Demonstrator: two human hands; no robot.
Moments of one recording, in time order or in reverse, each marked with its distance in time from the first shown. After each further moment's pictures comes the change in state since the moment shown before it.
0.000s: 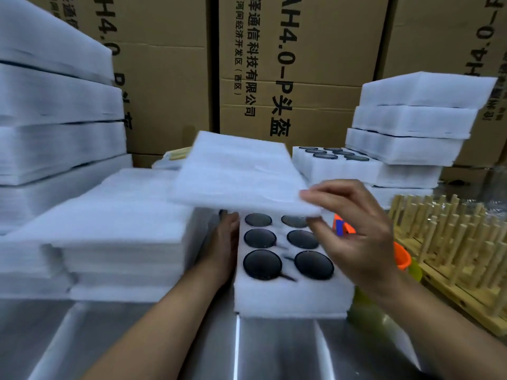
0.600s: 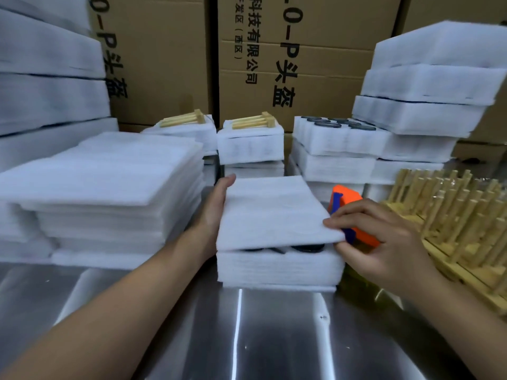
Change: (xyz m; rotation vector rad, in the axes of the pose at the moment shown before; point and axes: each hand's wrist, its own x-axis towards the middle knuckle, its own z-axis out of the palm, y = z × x) left_hand -0.001 0.004 0.002 0.012 0.064 -0.151; right_hand -0.054 0.044 -0.049 -0.148 -0.354 0.127
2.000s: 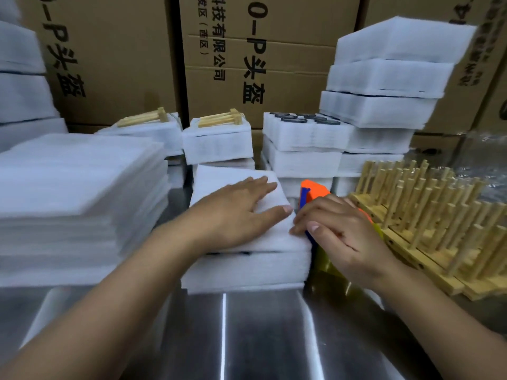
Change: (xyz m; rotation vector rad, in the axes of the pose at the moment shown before) left_hand -0.044 0.020 0.068 1.577 -0.320 0.473; right_hand 0.005 -0.004 -0.009 0.069 -0.249 0.113
